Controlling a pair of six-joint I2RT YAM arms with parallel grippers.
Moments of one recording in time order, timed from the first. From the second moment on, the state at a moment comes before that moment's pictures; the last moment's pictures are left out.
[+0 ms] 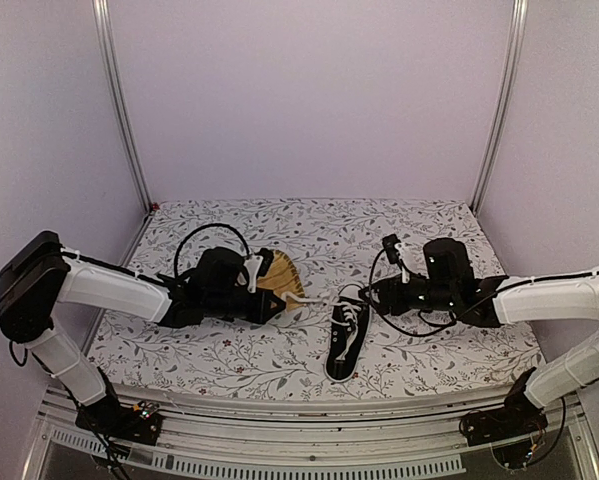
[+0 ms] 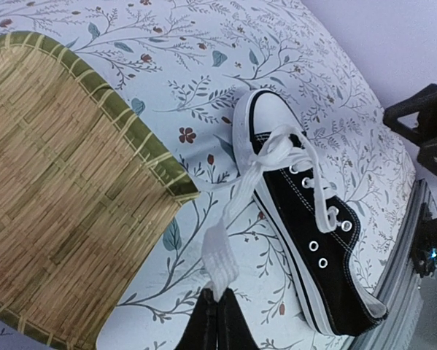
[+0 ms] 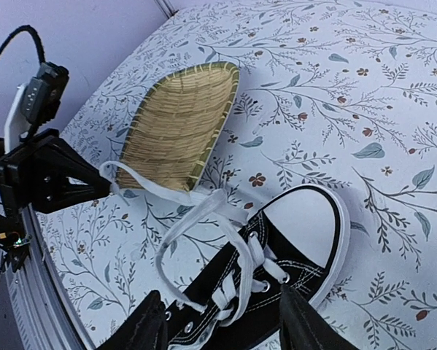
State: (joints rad) left arm -0.85 1.61 0.74 0.27 0.12 -0.52; right arm 0.72 1.33 0.60 0.23 -0.21 0.37
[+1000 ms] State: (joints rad) left arm -0.85 1.61 0.75 0.25 0.13 -0.53; right arm 0.72 1.82 0.93 0.16 -0.28 -0.11
